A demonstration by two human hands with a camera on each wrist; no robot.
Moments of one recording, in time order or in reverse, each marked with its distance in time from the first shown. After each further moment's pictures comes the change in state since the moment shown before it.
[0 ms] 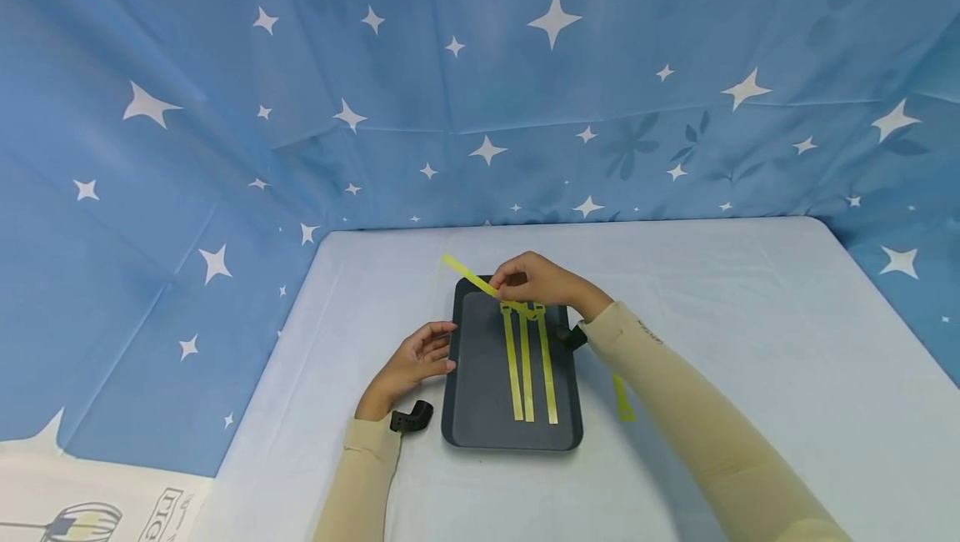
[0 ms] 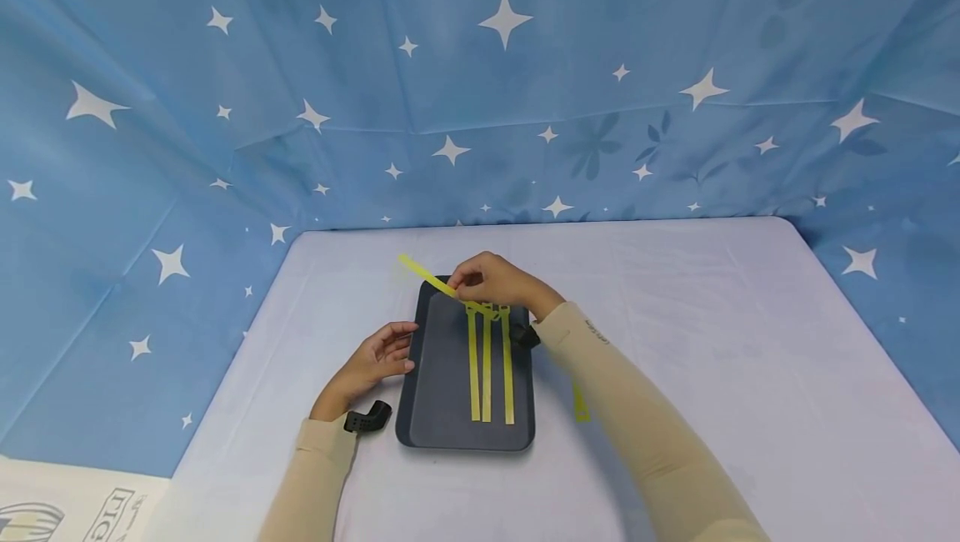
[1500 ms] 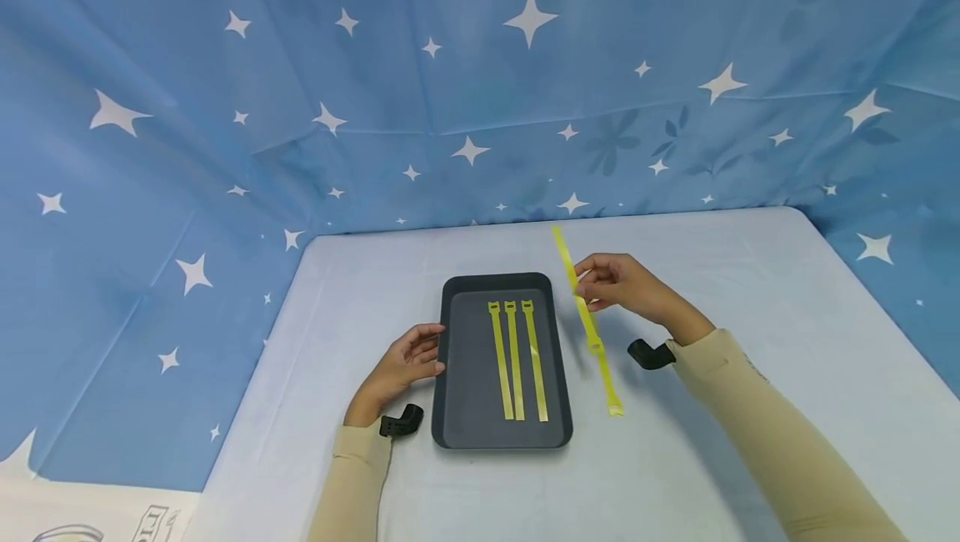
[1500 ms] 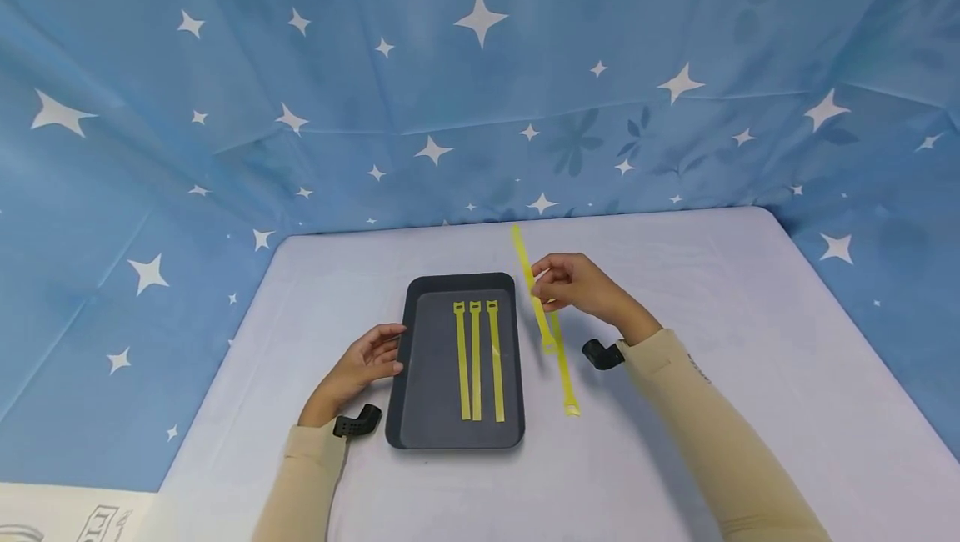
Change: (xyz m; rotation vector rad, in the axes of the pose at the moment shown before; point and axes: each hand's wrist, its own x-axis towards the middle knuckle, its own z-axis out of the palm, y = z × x) left_hand -0.002 0.003 0.003 0.000 0.007 -0.014; right_hand -0.125 0.008 -0.048 0.206 0.292 0.351
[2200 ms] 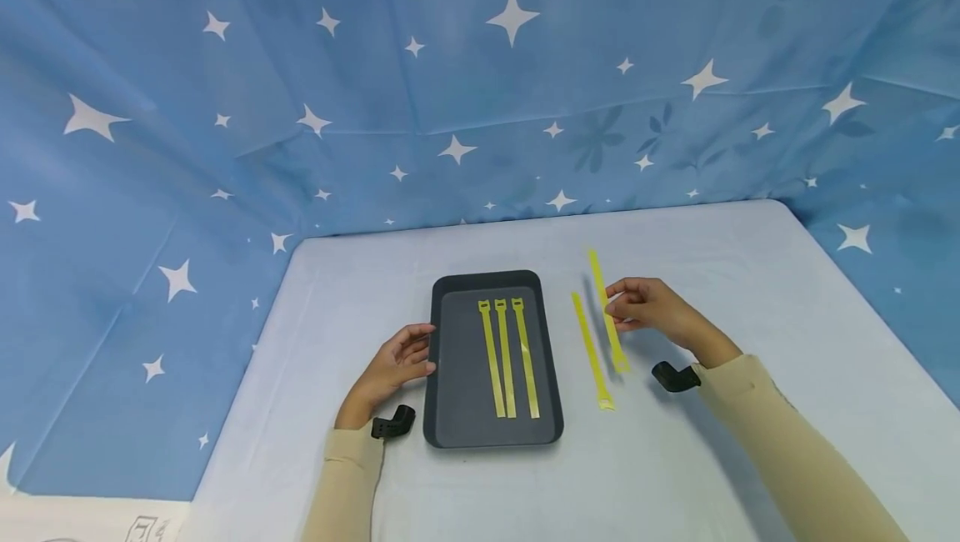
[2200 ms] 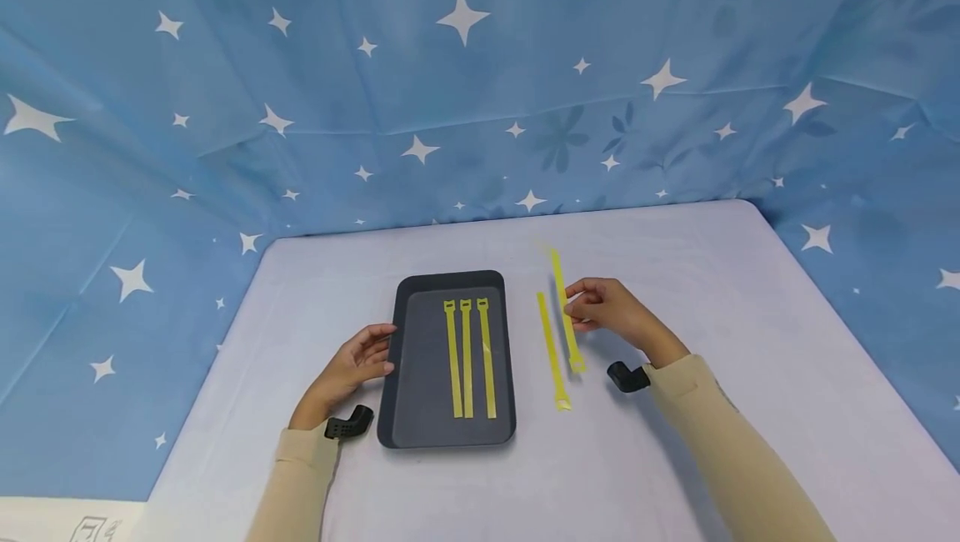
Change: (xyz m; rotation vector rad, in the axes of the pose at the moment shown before) left_hand 0.000 -0.001 0.000 -0.009 0.008 -0.032; right_hand -0.046 0.044 -0.017 0.047 0.081 0.159
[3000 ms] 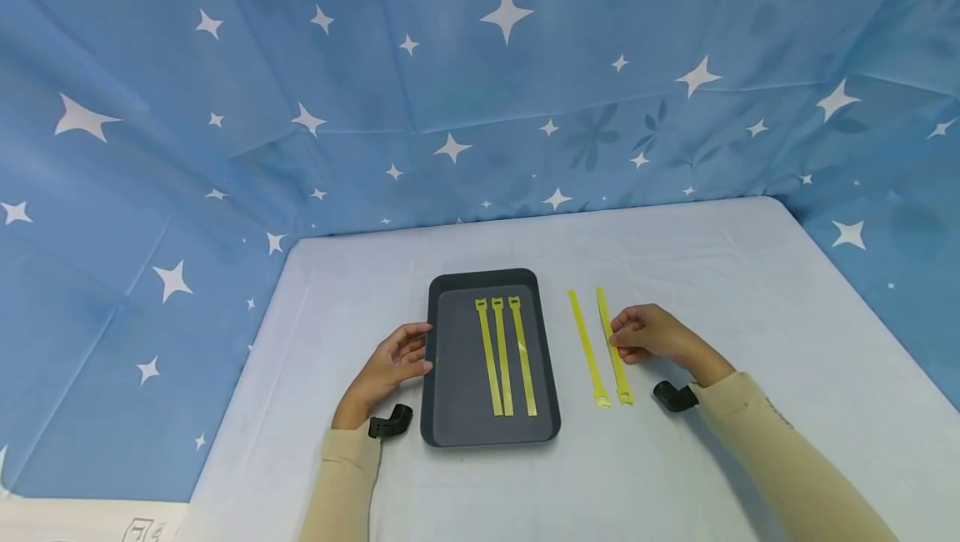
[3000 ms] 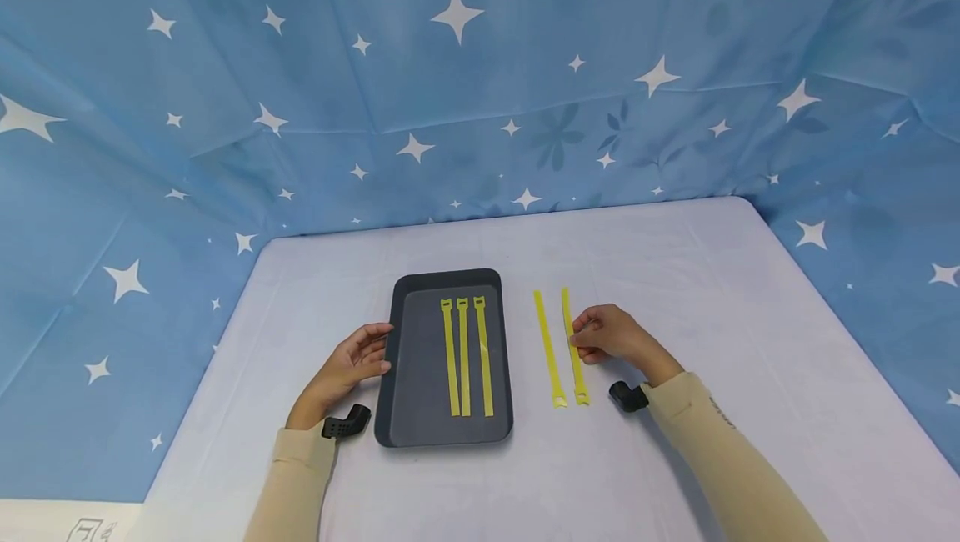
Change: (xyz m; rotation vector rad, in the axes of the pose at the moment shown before) left_hand 0.000 0.001 0.000 -0.025 -0.023 0.043; right_hand -0.014 0.027 0.016 -0.014 -0.002 0.182
